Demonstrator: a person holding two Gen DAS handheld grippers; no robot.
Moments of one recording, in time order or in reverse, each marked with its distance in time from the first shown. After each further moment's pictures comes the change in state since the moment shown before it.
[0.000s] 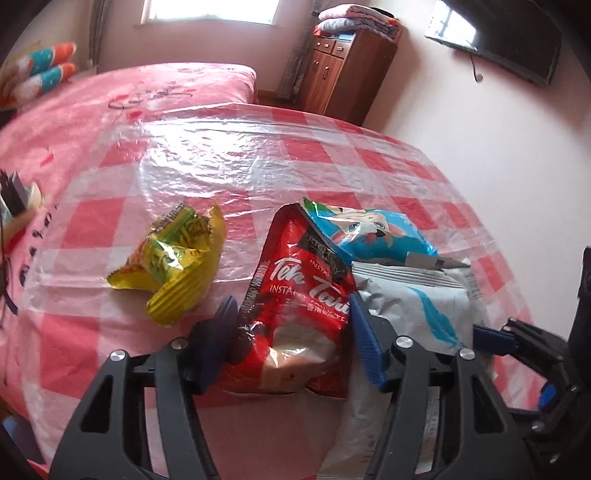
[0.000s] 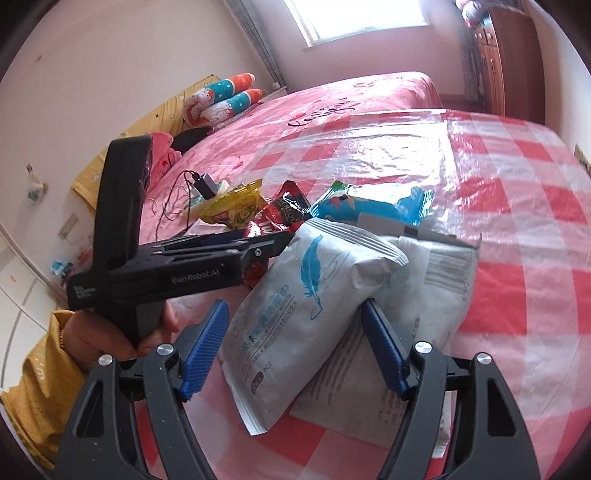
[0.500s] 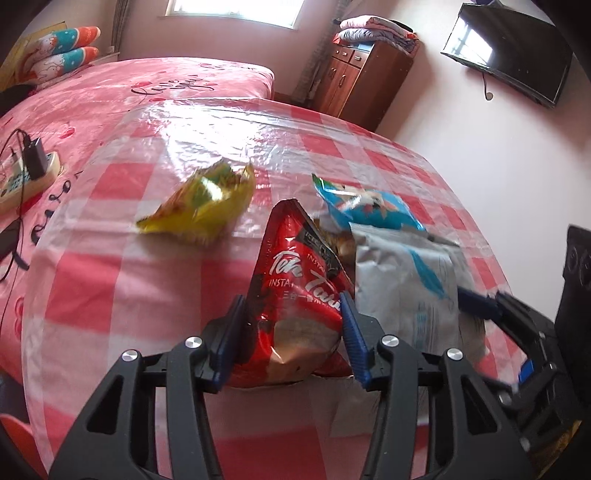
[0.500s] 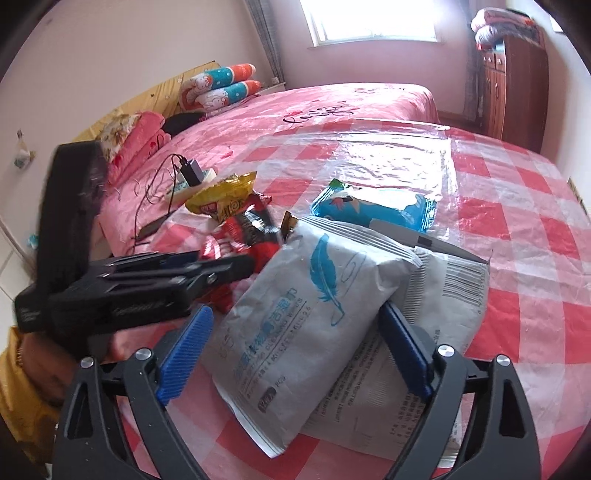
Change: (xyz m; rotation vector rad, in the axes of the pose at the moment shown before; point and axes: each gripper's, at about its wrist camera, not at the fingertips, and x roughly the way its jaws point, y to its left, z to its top) left arm -0.027 0.004 -0.037 -0.082 -0.022 0.011; right arm 0.020 0.012 0.005 -0.095 0.008 -0.089
